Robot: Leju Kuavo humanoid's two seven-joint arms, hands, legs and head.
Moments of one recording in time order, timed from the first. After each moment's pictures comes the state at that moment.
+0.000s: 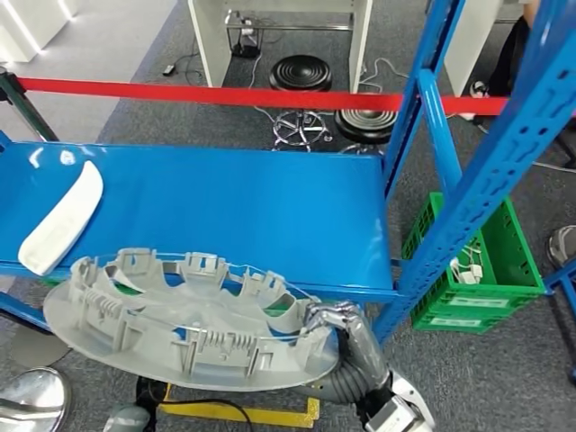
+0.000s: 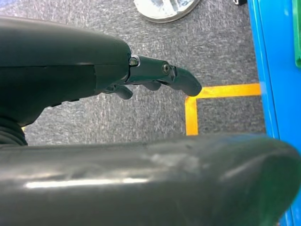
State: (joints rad) left arm -0.12 -0.20 0.71 -0.20 -0.92 0.04 -0.46; right arm 0.02 0.00 0.54 -1.55 0.21 -0.12 -0.65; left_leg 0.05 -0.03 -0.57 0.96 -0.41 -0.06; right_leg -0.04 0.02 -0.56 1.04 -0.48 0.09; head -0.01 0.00
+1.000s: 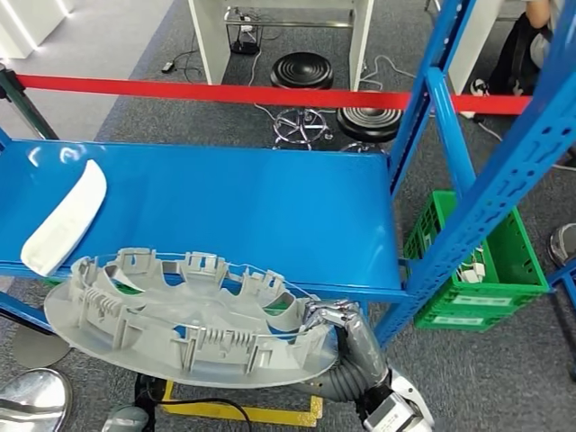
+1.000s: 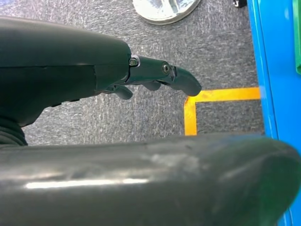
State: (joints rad) left arm -0.12 -0.21 0.71 -0.20 -0.92 0.04 -0.46; right arm 0.02 0.01 0.54 -1.54 0.21 -0.12 -0.65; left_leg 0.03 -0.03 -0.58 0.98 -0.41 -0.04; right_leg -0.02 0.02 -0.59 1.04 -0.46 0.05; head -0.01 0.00
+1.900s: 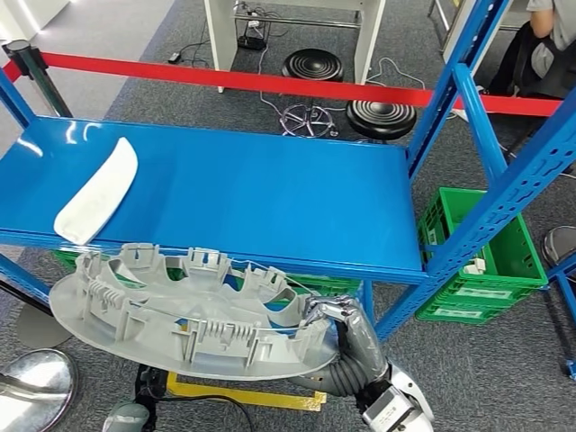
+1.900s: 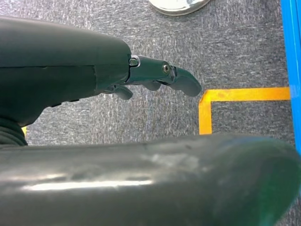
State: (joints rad) left arm -0.13 -0.21 0.71 -0.20 -0.90 0.04 -0.45; right arm 0.00 0.01 0.53 -1.53 0.21 -0.12 -0.65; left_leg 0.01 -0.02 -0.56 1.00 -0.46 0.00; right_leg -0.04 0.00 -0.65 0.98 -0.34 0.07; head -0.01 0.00
